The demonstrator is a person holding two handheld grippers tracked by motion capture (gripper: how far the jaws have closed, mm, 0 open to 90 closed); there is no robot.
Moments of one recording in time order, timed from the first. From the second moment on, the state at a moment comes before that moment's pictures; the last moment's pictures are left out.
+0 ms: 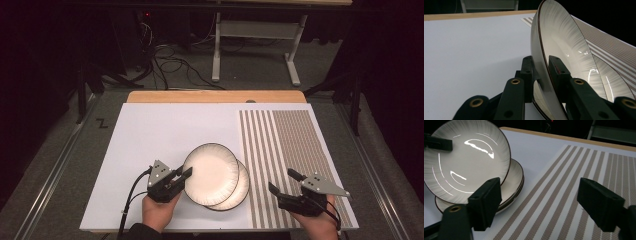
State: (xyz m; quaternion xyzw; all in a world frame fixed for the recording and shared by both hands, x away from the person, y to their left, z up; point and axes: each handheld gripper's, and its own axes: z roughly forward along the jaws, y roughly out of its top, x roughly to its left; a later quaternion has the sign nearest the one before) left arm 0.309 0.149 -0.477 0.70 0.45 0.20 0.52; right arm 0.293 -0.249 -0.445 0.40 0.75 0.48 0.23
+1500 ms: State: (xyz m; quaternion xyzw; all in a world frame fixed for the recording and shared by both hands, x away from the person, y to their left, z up) left arm 0.306 0.152 -0.474 0.69 0.43 0.21 0.53; right arm 0.347 -0.157 -0.464 0.36 0.80 0.44 0.19
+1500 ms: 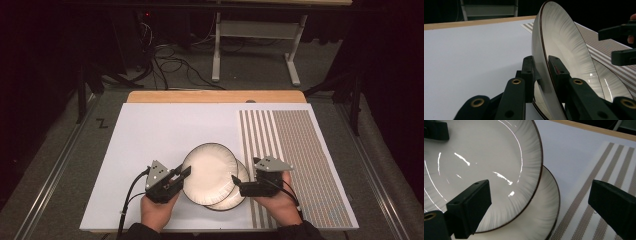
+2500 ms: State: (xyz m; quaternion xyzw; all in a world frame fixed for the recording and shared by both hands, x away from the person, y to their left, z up) left arm 0.303 0.152 -0.472 0.69 0.42 0.22 0.55; right arm 0.365 -0.129 -0.490 0.39 0.80 0.46 0.09
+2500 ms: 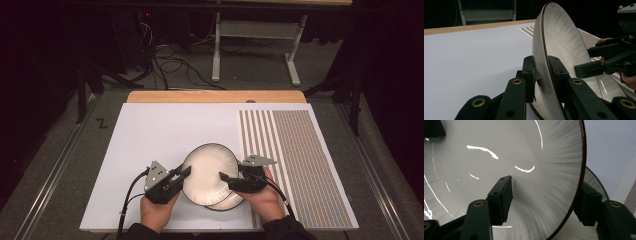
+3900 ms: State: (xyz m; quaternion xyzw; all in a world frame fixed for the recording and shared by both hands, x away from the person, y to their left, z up) left arm 0.295 0.154 -0.458 0.69 0.39 0.21 0.57; right arm 0.340 -0.158 -0.454 0.36 0.76 0.52 0.13
